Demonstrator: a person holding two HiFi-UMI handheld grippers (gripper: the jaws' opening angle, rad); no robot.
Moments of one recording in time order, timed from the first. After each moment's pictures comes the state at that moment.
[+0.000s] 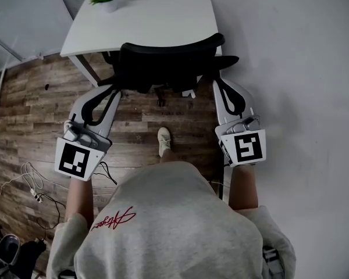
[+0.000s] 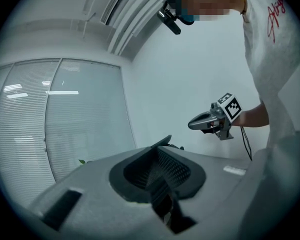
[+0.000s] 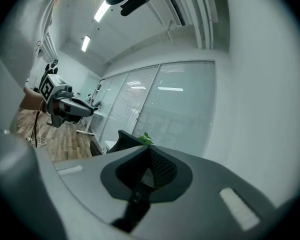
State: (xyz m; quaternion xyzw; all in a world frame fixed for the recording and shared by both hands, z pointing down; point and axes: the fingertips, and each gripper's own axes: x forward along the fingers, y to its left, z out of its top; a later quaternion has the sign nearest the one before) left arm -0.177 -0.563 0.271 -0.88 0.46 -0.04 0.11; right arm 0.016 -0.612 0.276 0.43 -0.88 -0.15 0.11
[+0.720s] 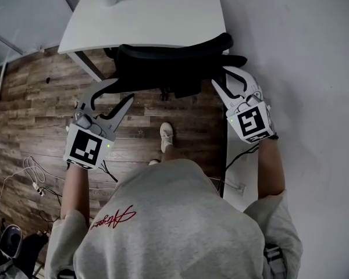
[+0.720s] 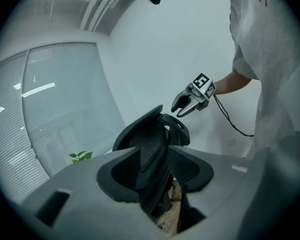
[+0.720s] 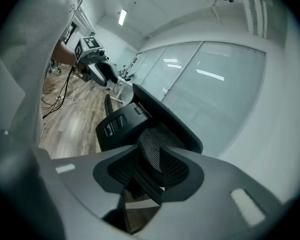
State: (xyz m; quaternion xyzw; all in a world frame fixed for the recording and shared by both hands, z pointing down) left arm -0.162 -0.618 0.342 -0.88 0.39 -0.25 0.13; right arm 0.028 -0.696 0.358 0.28 -0.88 -0.23 0.31
